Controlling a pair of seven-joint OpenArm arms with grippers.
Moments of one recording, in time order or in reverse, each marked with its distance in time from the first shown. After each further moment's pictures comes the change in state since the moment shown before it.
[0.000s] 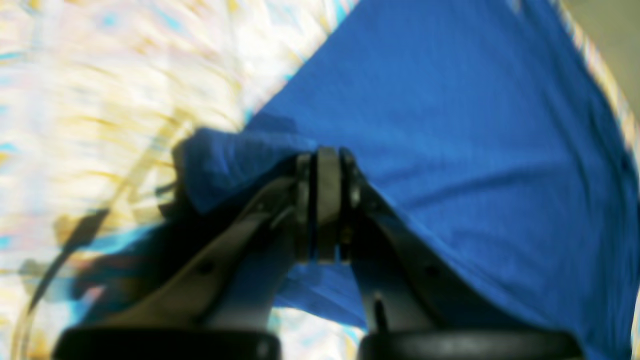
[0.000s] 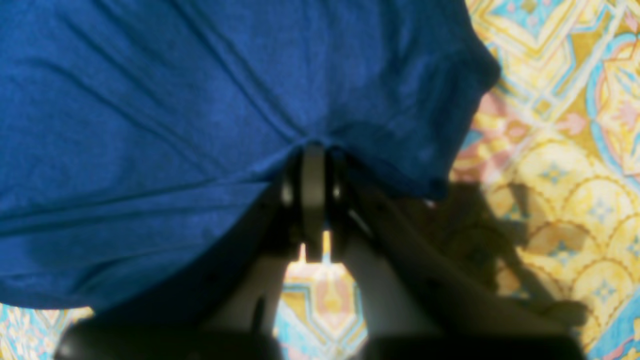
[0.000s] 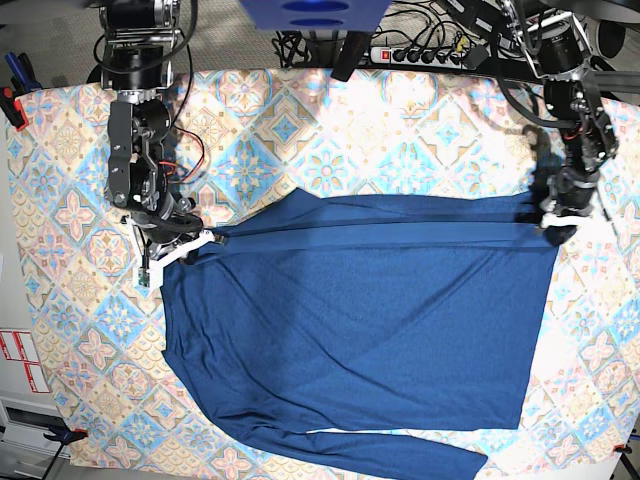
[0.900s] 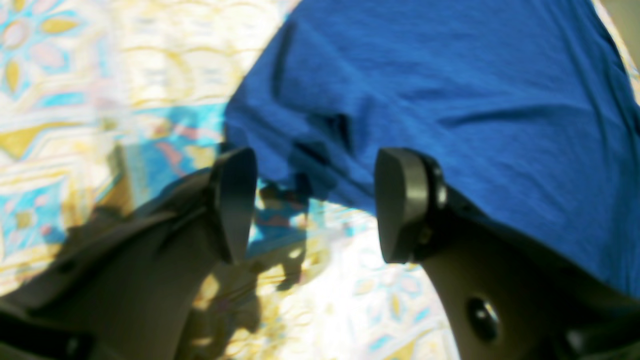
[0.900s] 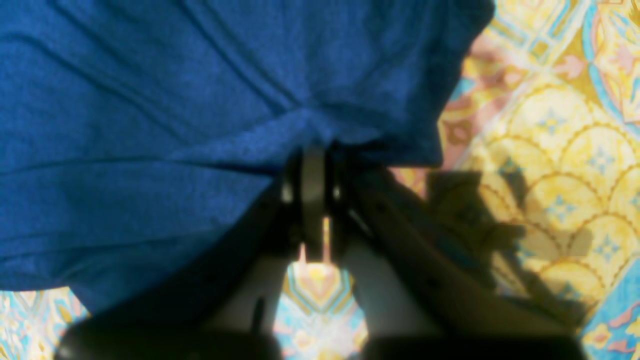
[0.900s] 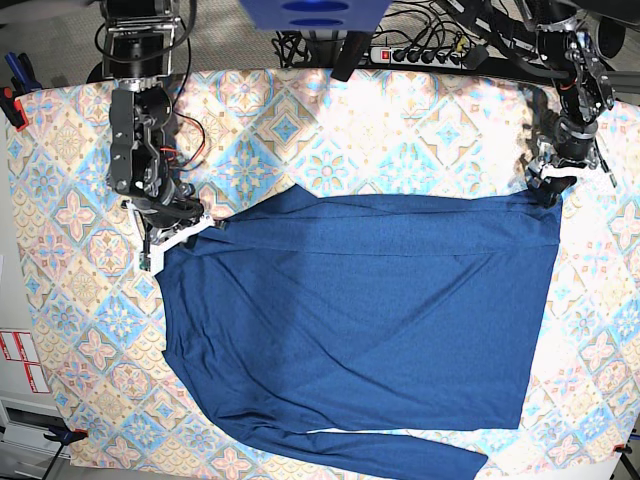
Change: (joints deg) left arm 12.3 2.1 -3.8 6.4 -3.7 -0.2 -0.2; right arm -2.8 0.1 -0.2 0.3 -0.2 -0.2 0.2
